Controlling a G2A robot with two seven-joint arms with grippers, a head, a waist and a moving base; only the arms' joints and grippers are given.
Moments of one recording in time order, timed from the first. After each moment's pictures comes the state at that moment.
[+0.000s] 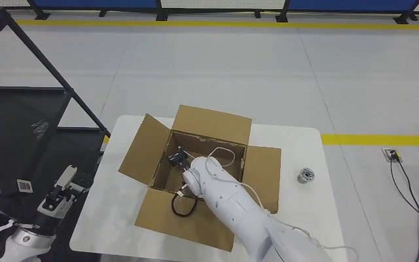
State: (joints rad) left arm 1.60 -1.20 -2.06 -1.95 -0.26 -0.20 -0.62; right arm -0.19 -1.99 0.52 -0.19 -0.83 -0.01 0.76
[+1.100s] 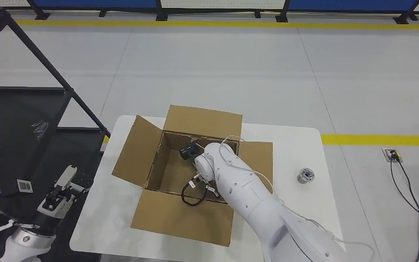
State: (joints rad) left arm 1.60 -1.20 -2.06 -1.95 -0.26 -0.20 -0.62; right arm -0.16 -1.90 0.60 -0.26 -0.86 -0.03 0.97
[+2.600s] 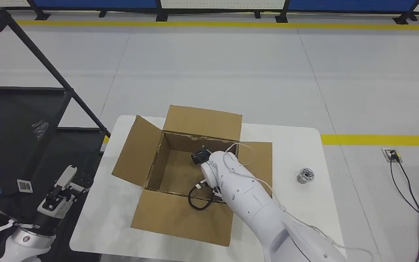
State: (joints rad) left arm 1.60 -1.20 -2.06 -1.95 -0.26 -0.20 -0.62; right arm -0.21 -1.89 0.63 -0.22 -0.92 0.07 0.94
